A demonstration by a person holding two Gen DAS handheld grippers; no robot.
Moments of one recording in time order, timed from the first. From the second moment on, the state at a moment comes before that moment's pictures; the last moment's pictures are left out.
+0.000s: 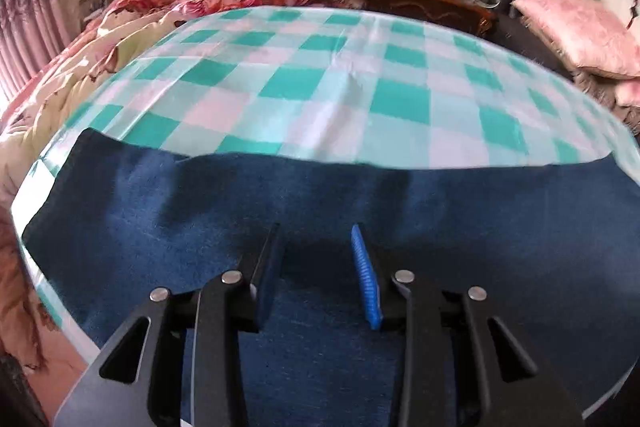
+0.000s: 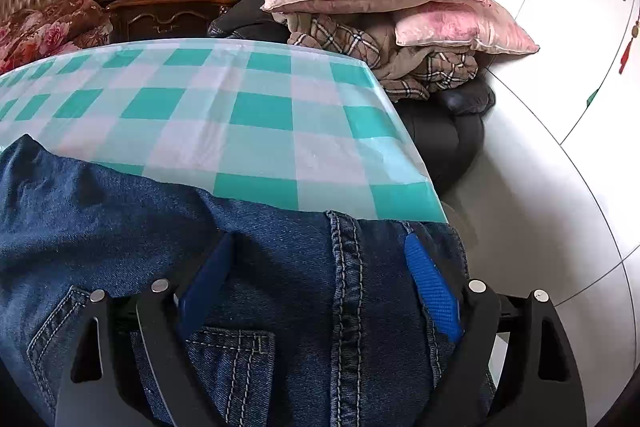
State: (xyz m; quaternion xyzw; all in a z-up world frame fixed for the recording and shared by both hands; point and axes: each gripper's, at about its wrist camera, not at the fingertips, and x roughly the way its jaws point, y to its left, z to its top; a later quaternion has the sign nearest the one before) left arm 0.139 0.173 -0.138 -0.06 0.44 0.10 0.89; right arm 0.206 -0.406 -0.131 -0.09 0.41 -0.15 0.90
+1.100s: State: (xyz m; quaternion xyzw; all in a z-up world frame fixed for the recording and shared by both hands) left arm 0.117 0.212 -0.122 -0.08 0.41 0.18 0.89; right arm 0.204 -0.410 -0.127 -0.08 0.40 -0.15 0.90
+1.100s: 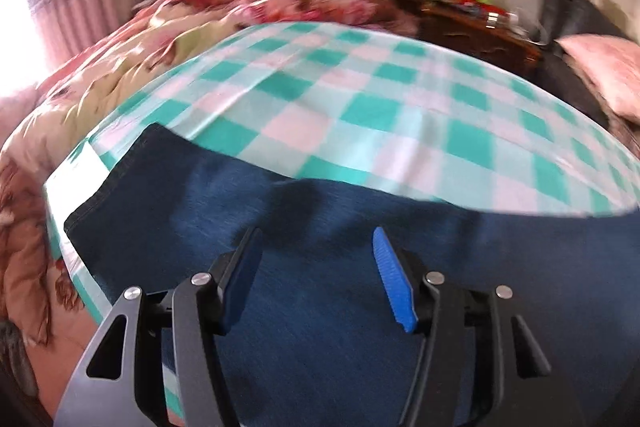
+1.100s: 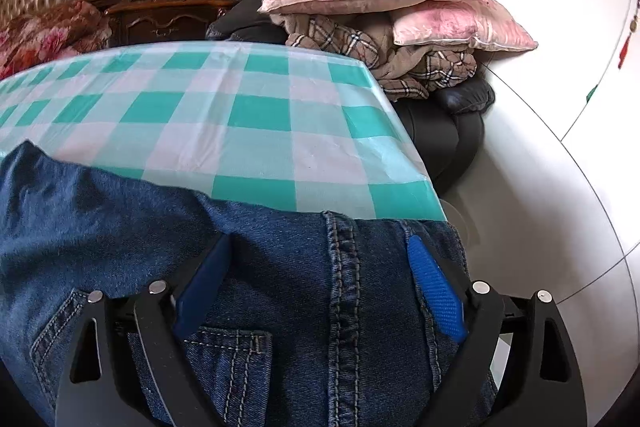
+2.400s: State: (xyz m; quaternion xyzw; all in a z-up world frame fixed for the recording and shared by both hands) left arm 0.161 0.323 -0.156 0.01 0.44 0.09 0.89; right arm 0.177 0.034 -0.145 -0.09 0.47 0.14 0.86
